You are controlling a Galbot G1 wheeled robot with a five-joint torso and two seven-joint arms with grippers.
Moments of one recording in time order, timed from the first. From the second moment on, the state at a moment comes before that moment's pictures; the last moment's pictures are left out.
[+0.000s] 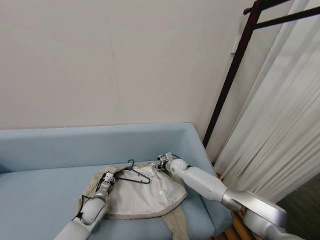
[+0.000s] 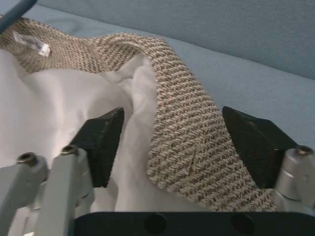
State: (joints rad) left arm 1.13 -0.97 -0.22 -1.70 -0.22 0.33 -0.32; right arm -0.22 1.15 -0.63 1.12 1.07 -0.50 0.15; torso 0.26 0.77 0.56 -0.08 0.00
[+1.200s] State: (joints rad) left arm 1.31 -0.94 -0.44 -1.81 -0.22 0.29 -0.22; right arm -0.18 0.99 -0.71 1.50 1.02 -0.57 0.22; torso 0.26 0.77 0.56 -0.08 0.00
